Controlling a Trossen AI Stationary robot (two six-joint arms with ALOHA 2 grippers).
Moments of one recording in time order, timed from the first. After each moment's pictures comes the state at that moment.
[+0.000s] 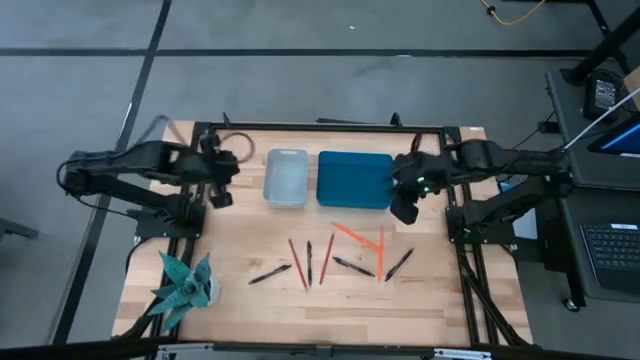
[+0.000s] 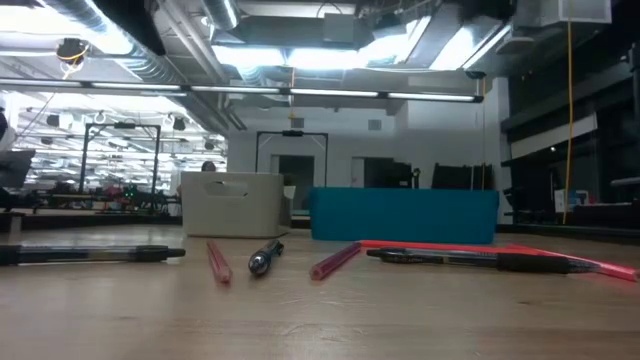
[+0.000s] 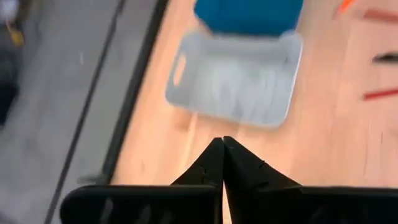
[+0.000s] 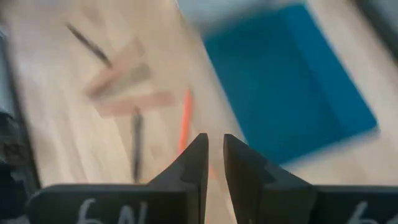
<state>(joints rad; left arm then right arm) 0.00 0.96 1.17 -1.25 -0.46 -0.10 0.07 1.30 1.49 -1.28 0.13 0.50</state>
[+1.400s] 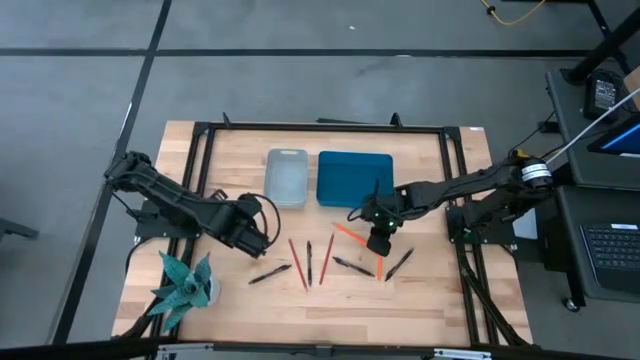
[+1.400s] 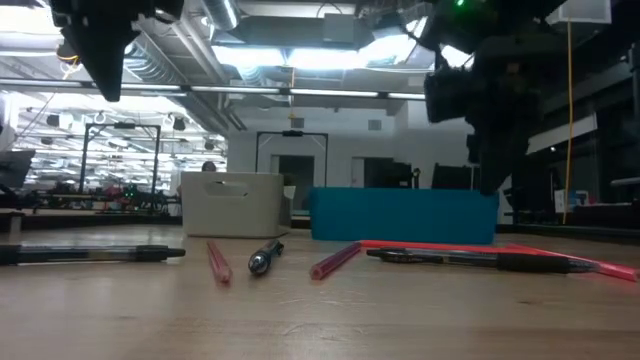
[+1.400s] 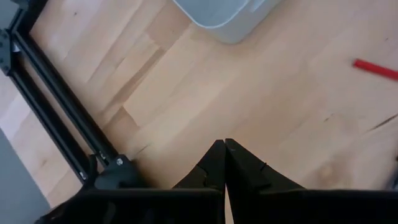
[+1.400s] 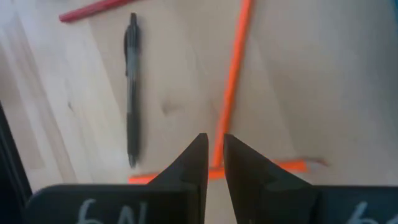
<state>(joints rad) -0.42 1.48 1.24 -1.49 -0.39 -1.25 0.07 1.50 0.84 -0.50 -0.24 0.52</state>
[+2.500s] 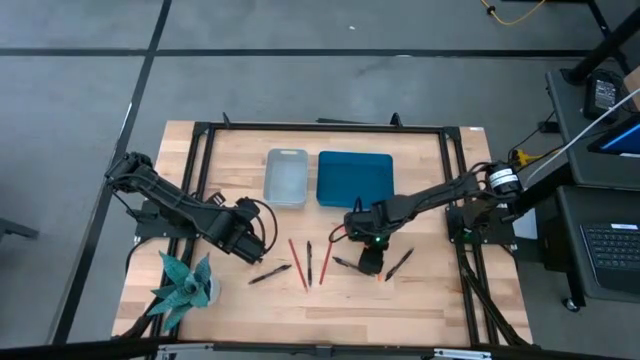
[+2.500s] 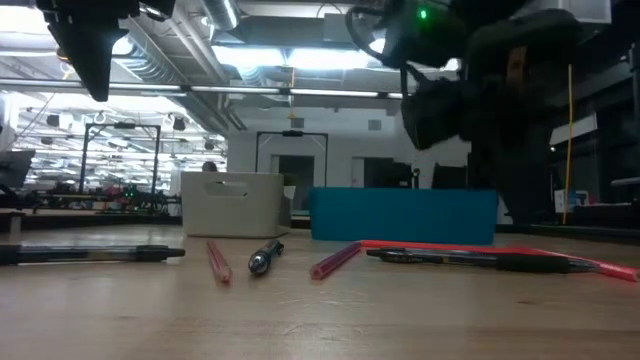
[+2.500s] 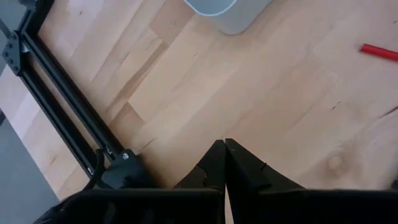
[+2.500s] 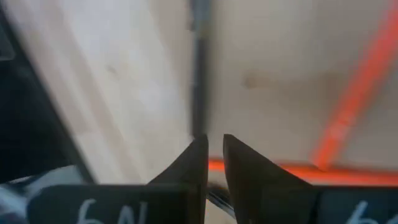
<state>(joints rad) -0.47 1.49 1.24 -1.52 -0.40 -1.28 0.16 1.75 1.07 -0.70 -0.40 0.55</state>
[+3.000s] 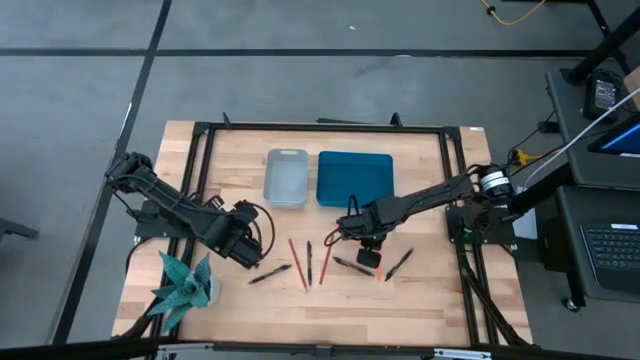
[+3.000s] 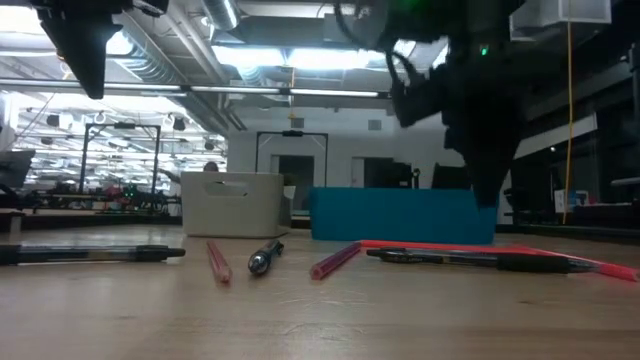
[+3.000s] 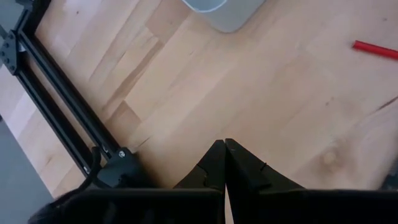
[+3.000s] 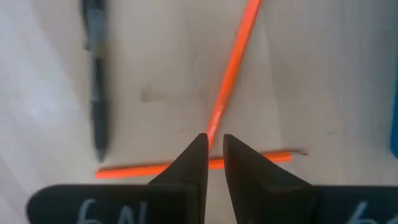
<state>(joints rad) -0.51 1.49 1.24 -1.52 -0.40 -1.32 0.18 1.83 1.24 -0.95 -0.06 0.45</state>
